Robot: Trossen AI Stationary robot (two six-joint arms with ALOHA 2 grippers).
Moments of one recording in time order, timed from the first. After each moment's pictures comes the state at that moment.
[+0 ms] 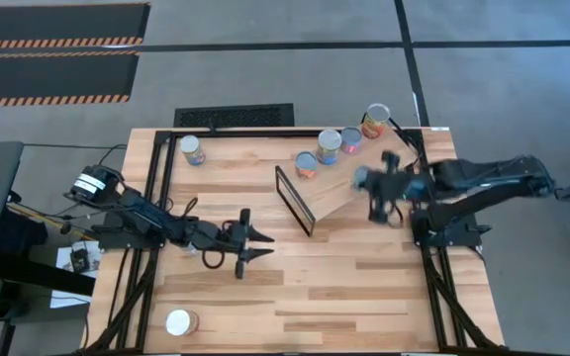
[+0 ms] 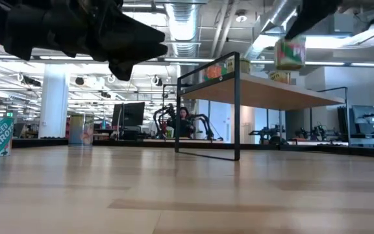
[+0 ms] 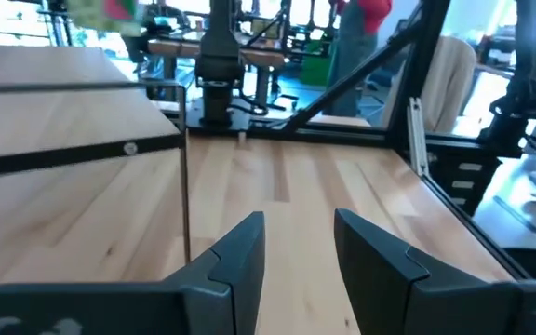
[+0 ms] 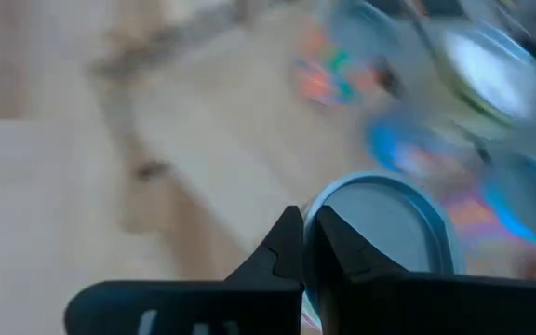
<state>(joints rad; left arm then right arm) -0.32 1.55 0.44 1.01 -0.26 -0.14 0.13 1.00 1.07 -0.91 0.47 0.12</state>
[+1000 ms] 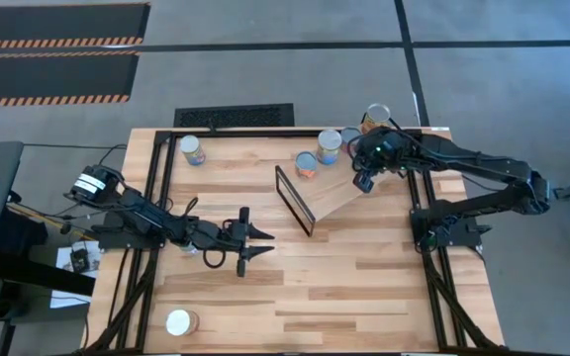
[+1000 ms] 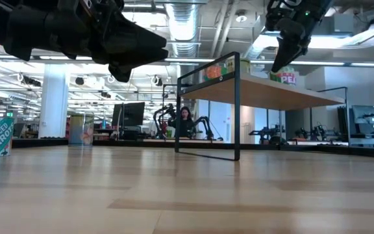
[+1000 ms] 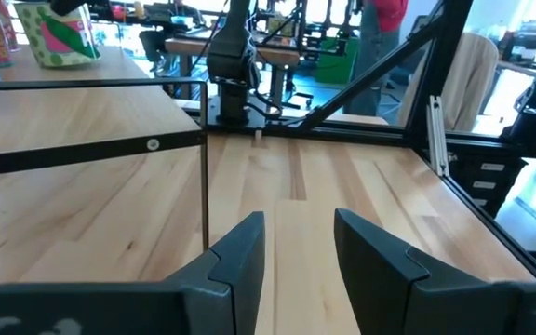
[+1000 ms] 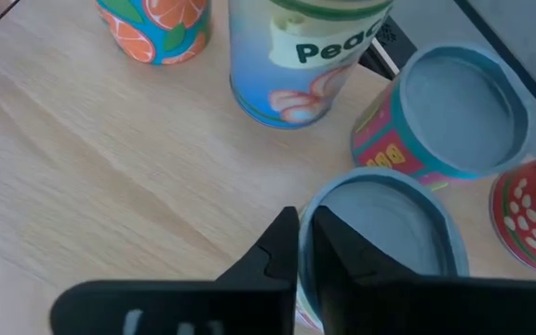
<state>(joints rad) -0.32 1.55 0.44 1.00 -0.30 -0.14 -0.36 1.12 1.06 -0.84 0.21 0.08</state>
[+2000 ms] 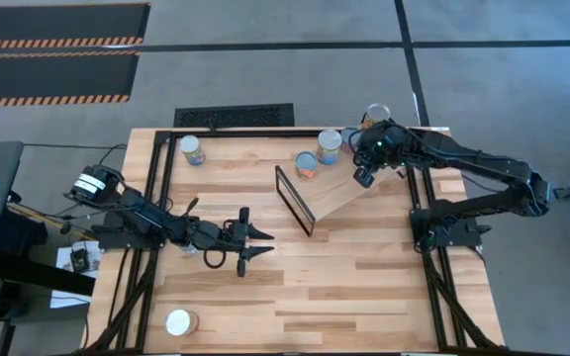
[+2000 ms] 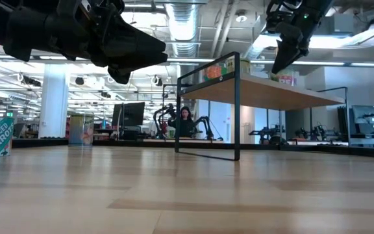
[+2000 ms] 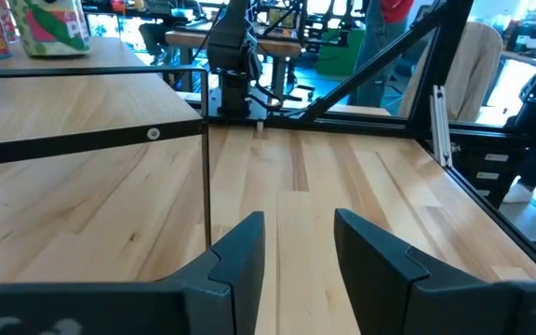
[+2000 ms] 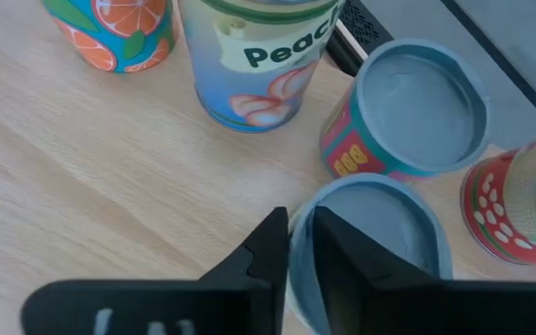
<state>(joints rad) -0.32 1.55 0.44 0.98 -0.30 -0.14 -0.42 1.12 1.06 -0.84 0.21 0.07</state>
